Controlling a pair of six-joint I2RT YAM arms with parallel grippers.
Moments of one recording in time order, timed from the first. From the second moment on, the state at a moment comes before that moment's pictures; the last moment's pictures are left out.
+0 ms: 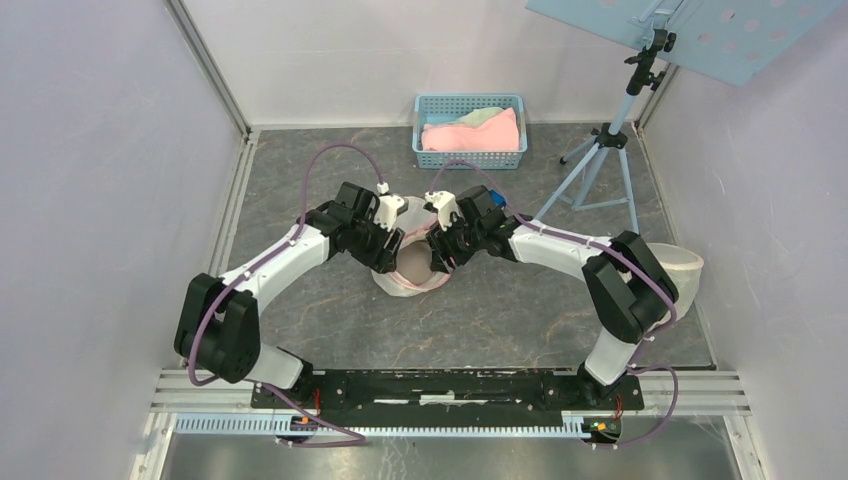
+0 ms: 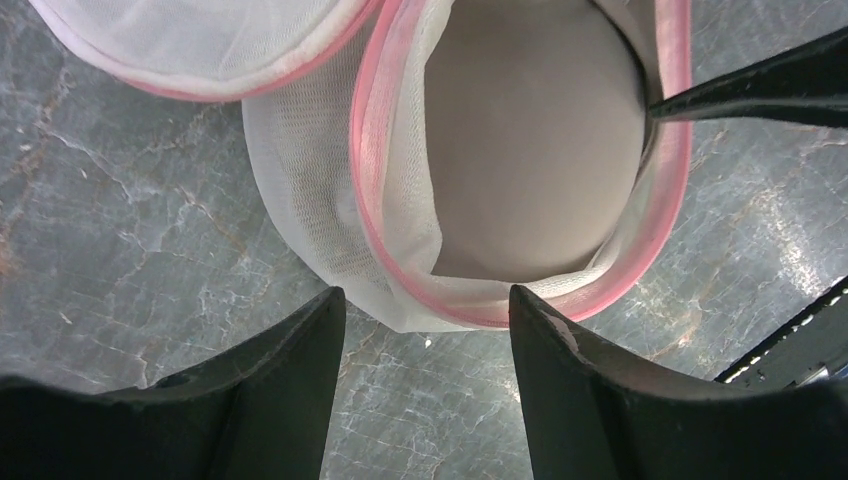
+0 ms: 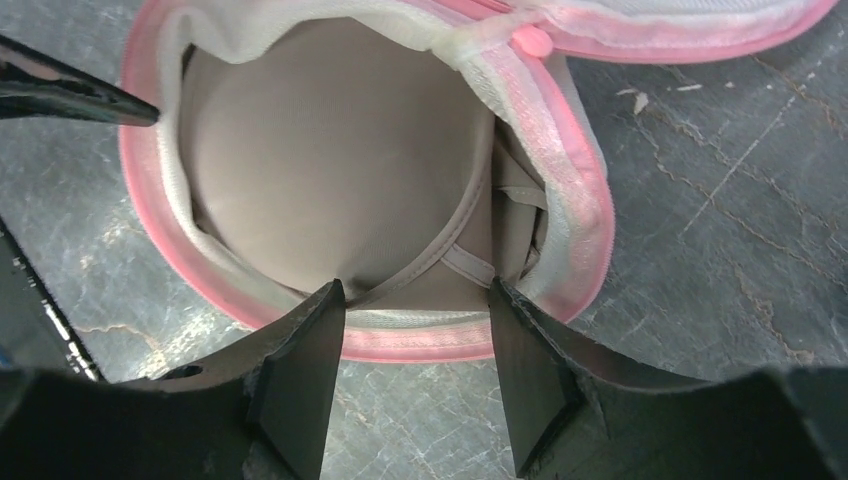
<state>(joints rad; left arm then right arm) -0.44 1.44 0.98 -0.56 0.27 0.15 0.68 1.73 1.06 -0.16 -0.38 -0.02</state>
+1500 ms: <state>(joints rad) -0.37 1.15 0.87 -0.33 0.45 -0.06 0.62 1.65 0.95 0.24 -0.68 0.40</state>
